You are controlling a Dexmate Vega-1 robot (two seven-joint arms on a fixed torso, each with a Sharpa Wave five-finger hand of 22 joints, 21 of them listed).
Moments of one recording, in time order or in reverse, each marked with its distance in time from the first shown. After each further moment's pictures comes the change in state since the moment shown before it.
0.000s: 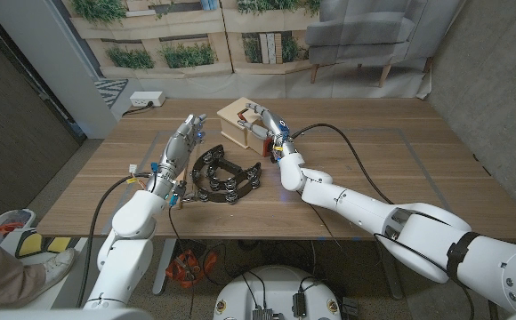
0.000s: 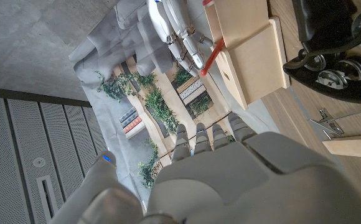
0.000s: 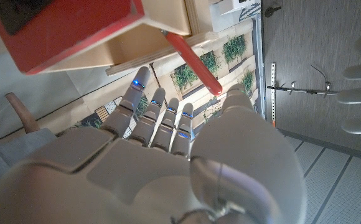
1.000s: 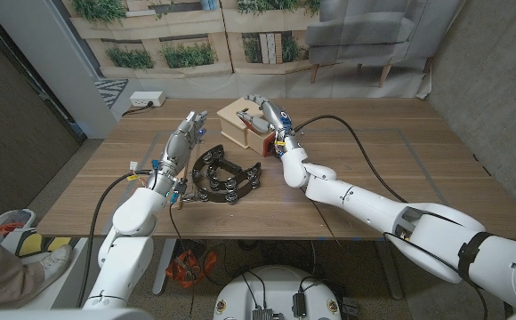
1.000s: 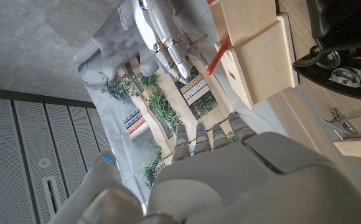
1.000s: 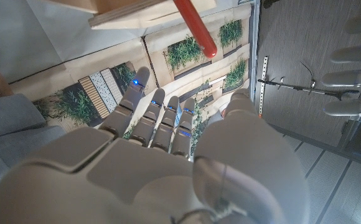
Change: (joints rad) left arm -0.007 -0.001 0.007 -0.009 0.004 0.000 0.000; left_hand 0.000 0.000 0.000 0.000 0.000 0.004 -0.004 0.000 0.000 0.000 0.000 0.000 0.000 0.000 0.000 0.000 0.000 0.000 0.000 0.000 0.000; right arm 0.002 -0.072 -0.014 -0.132 -0.058 -0.051 -0.033; right_hand -0.062 0.009 -0.018 0.010 0.000 0.064 0.011 0.022 -0.005 0.022 0.011 0.014 -0.005 -0.005 -0.002 0.009 -0.026 0.002 0.006 -0.015 0.000
